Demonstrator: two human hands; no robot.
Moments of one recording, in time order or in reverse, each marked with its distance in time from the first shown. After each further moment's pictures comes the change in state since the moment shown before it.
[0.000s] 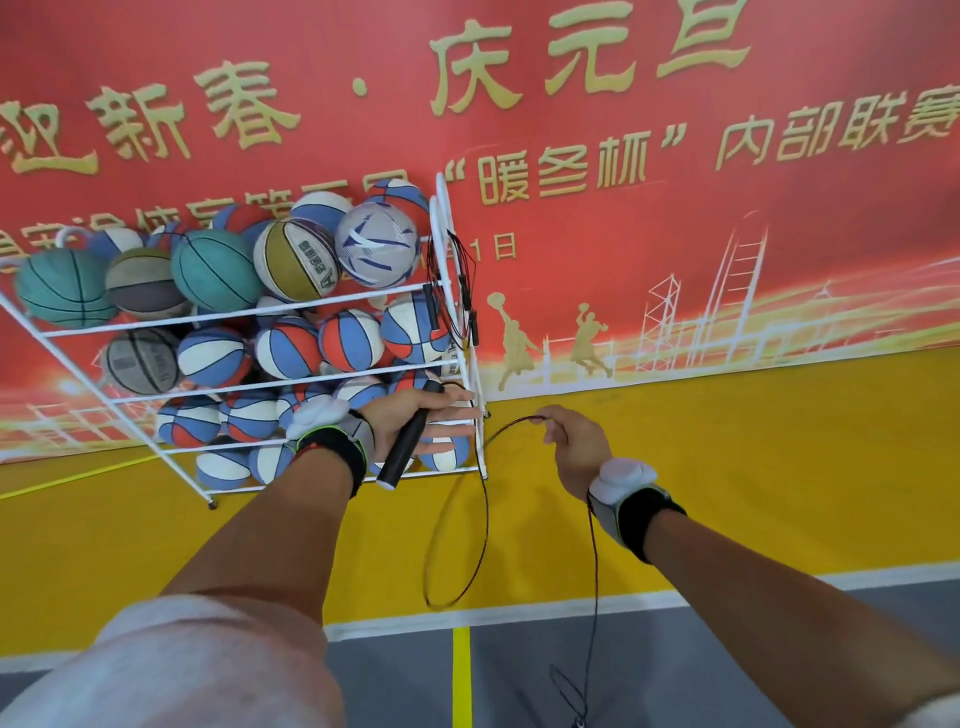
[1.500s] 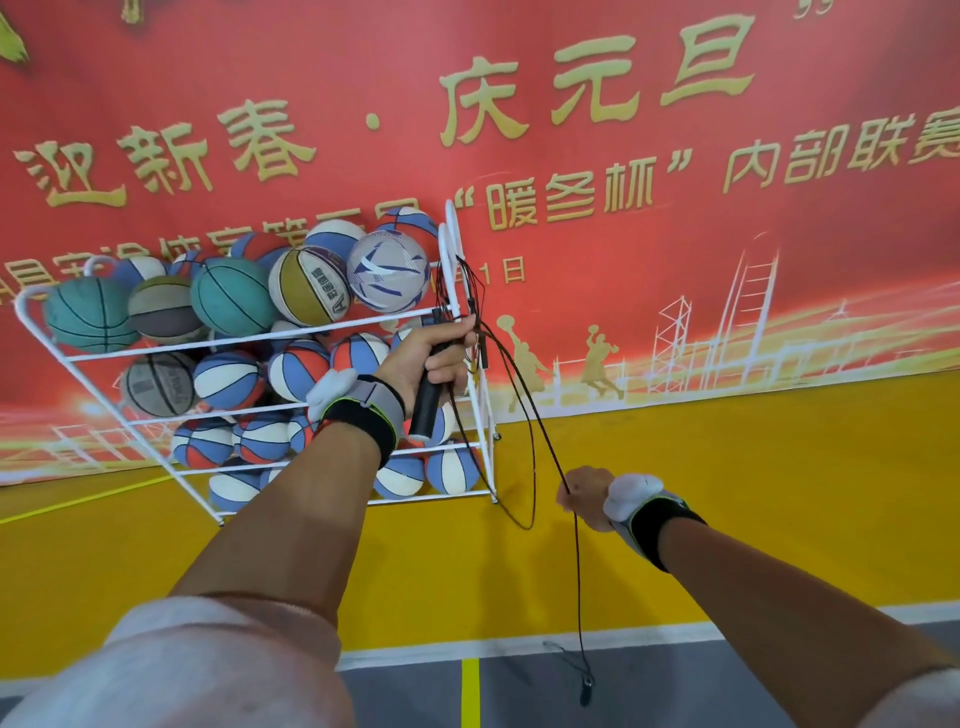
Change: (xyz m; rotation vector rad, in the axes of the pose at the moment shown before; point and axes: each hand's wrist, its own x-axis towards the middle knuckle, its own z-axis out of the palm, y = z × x) left_hand -0.017 0.086 0.040 -0.270 -0.065 0.319; right_hand 0.020 0.025 -0.012 -0.391 -0.457 0.285
